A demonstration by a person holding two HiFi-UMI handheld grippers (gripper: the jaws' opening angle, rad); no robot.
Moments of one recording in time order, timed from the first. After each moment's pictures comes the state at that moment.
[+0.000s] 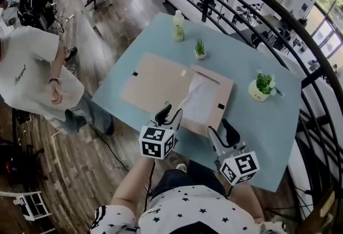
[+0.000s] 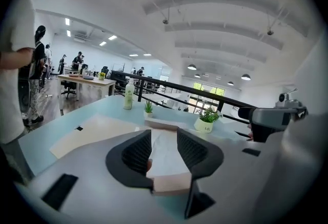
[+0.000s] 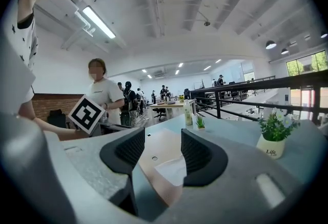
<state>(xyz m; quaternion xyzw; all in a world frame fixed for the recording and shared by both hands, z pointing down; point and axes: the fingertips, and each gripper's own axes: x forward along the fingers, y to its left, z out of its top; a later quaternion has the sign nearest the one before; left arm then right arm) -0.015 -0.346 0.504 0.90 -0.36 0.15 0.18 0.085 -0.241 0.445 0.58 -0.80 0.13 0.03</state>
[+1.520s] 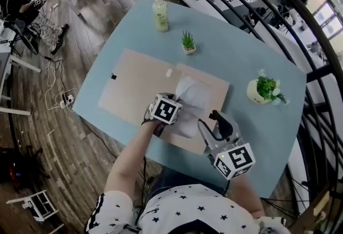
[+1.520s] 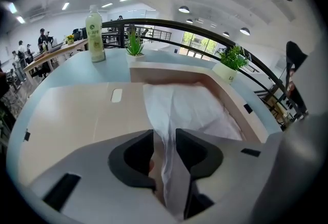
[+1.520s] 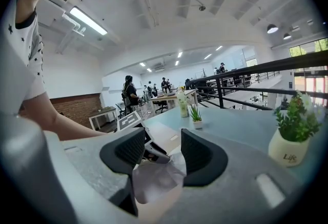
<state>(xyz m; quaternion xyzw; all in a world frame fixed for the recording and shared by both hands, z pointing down) 0.088 -0.460 0.685 0.84 -0.23 0.44 0.20 0.140 -0.342 0.500 0.56 -0.80 0.19 0.05</state>
